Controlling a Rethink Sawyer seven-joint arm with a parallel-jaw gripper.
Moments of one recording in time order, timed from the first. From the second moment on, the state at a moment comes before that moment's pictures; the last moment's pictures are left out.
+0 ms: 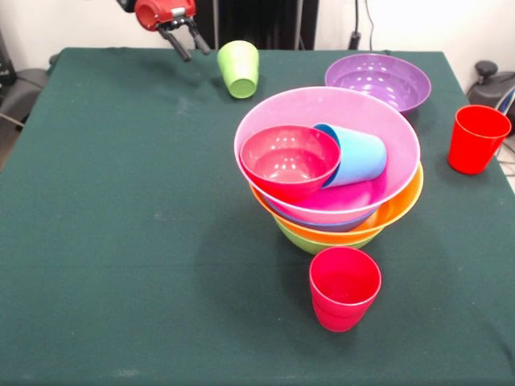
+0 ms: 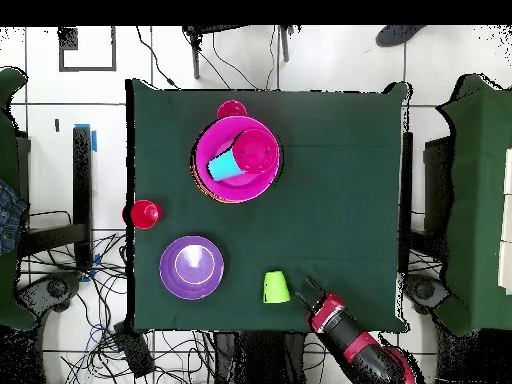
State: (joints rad) arm -2.11 0.23 0.83 2.10 -1.06 0.52 0.01
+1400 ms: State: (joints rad) arm -1.97 0.14 0.72 2.10 -1.05 0.52 0.01
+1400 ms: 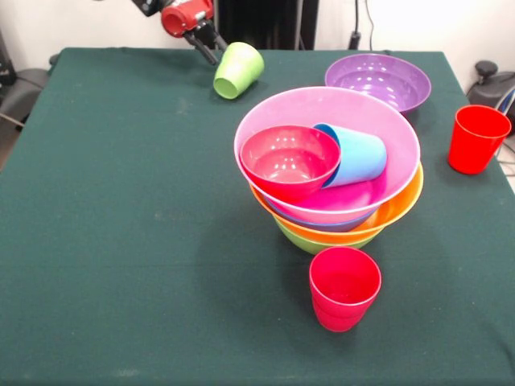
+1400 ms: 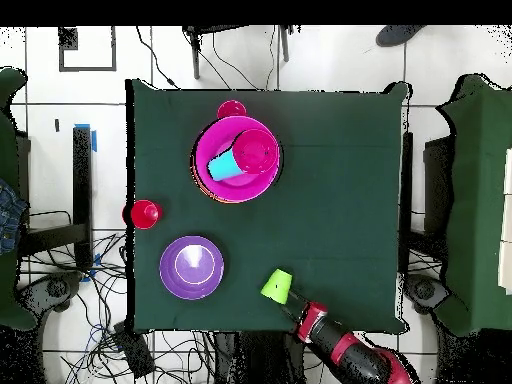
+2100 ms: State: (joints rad) arm -1.93 0.10 0.68 2.10 -1.04 0.52 0.01
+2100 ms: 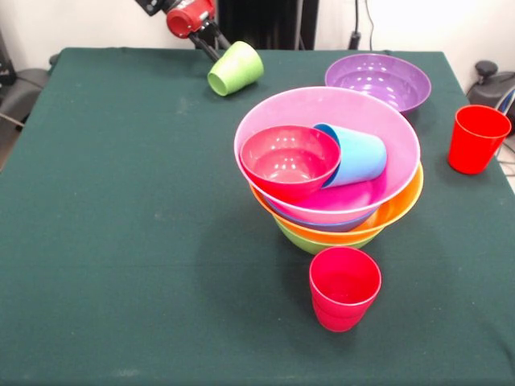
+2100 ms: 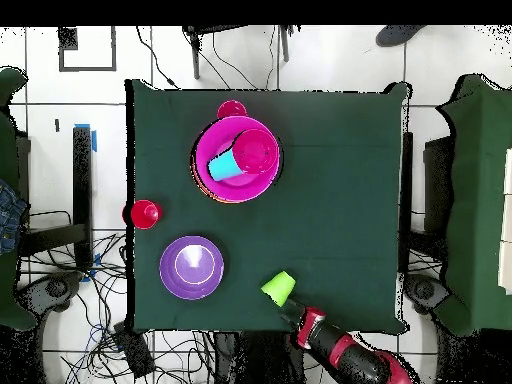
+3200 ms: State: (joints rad) arm -1.89 0.22 0.67 2.09 -0.95 0.18 0.12
